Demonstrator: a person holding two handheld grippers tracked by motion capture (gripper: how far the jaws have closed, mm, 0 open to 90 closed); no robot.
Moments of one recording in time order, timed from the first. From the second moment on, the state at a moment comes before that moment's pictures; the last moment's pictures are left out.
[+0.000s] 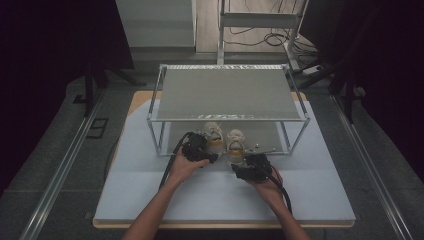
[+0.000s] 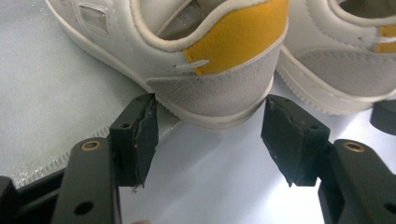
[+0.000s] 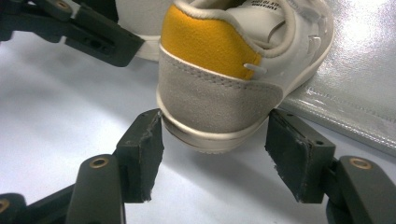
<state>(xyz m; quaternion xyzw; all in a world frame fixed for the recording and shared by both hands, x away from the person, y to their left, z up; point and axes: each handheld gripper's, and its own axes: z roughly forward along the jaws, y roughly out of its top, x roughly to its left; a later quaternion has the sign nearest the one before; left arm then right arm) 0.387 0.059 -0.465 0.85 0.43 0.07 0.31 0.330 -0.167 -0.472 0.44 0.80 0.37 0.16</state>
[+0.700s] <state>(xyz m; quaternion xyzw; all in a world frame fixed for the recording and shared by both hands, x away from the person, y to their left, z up) 0.391 0.060 -0.467 0.85 0.42 0.06 0.31 0.344 -0.165 -0.469 0.44 0.80 0.36 0.18</state>
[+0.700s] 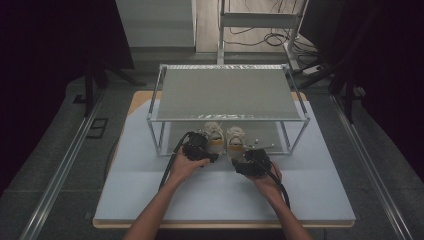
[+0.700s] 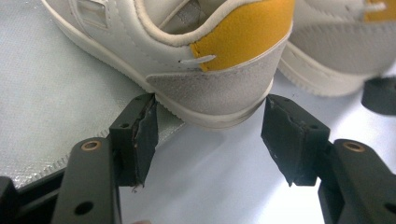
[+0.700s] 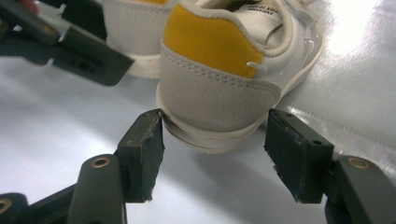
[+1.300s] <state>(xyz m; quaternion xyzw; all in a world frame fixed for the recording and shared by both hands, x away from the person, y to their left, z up) 0.390 0.058 -0.468 0.84 0.44 0.06 0.31 0.372 -0.155 -0.477 0.45 0.80 0.36 0.20</state>
